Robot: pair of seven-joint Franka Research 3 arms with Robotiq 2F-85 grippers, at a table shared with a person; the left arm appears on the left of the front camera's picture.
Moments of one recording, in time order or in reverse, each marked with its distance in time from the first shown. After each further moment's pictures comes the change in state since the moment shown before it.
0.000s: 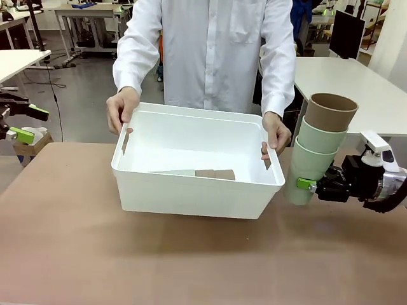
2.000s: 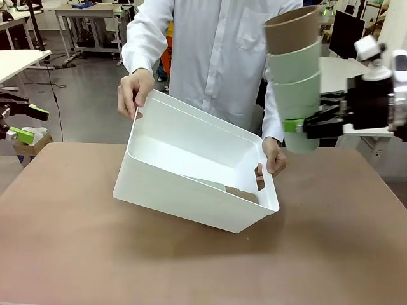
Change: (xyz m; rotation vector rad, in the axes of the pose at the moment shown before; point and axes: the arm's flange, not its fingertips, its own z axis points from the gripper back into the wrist) left arm 0.000 0.000 0.000 0.000 0.001 0.000; right arm 0.189 0.066 -0.080 -0.291 0.386 0.071
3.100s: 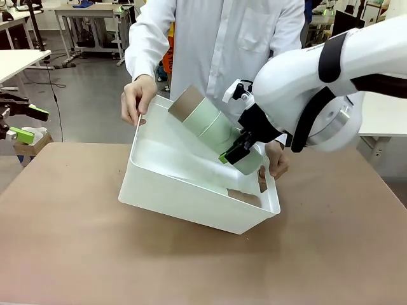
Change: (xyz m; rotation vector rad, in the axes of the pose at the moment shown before) left arm -0.001 0.001 0.000 0.000 0.001 0.003; right arm 0.001 -0.007 -0.179 -0.078 0.509 0.018
